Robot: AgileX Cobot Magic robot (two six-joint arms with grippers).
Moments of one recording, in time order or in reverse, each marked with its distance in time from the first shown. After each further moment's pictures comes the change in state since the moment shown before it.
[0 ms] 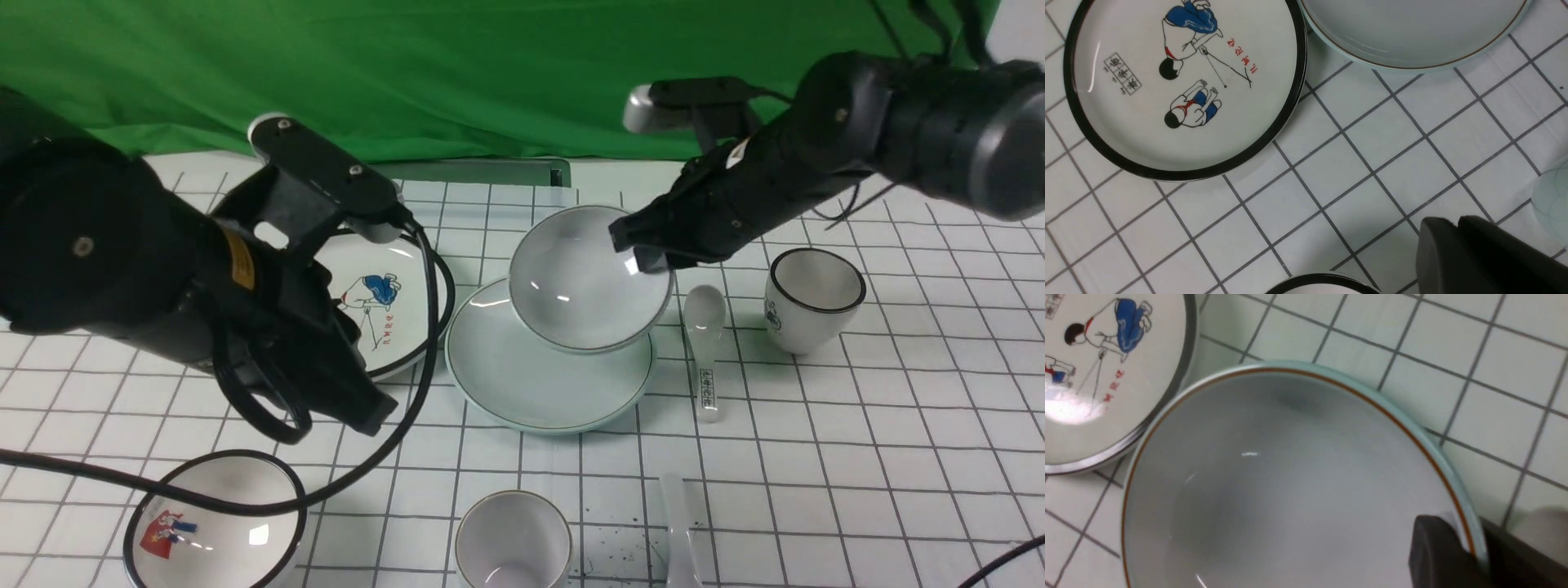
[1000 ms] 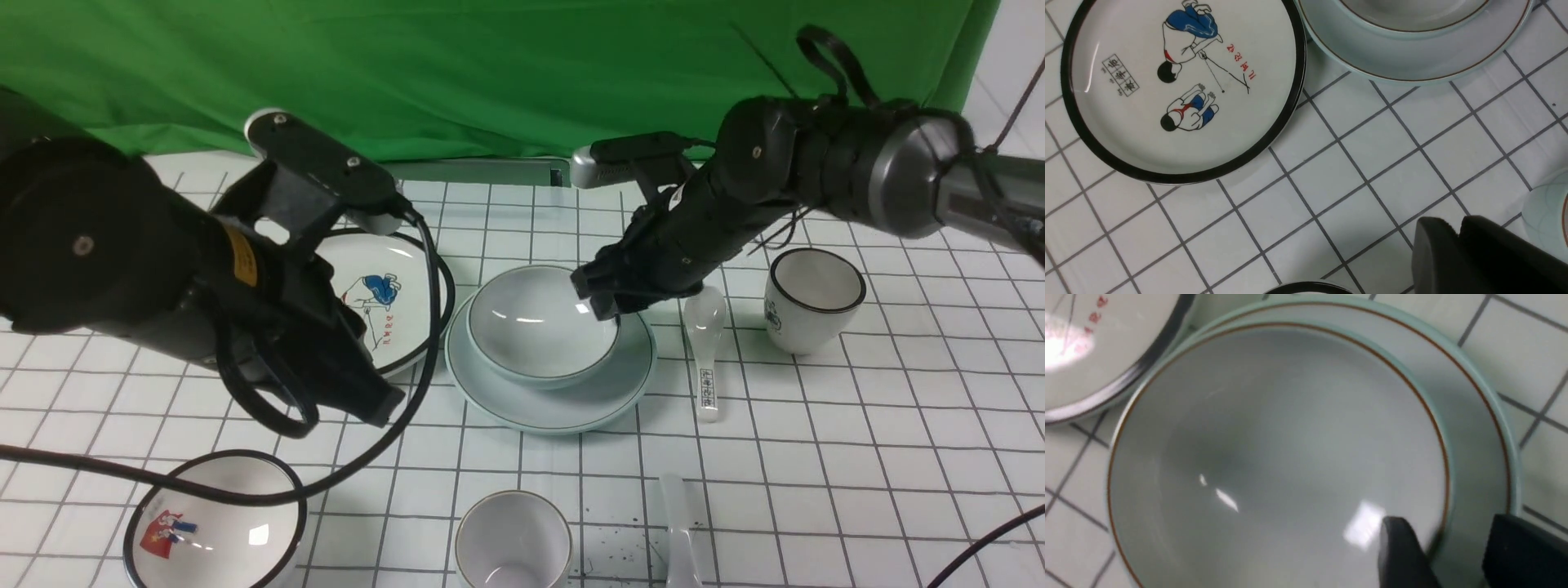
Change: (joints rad) right arm 0.031 0.078 -0.074 -0.055 0.130 -0.041; left arm 0.000 0.004 0.000 -0.026 -0.017 -0.034
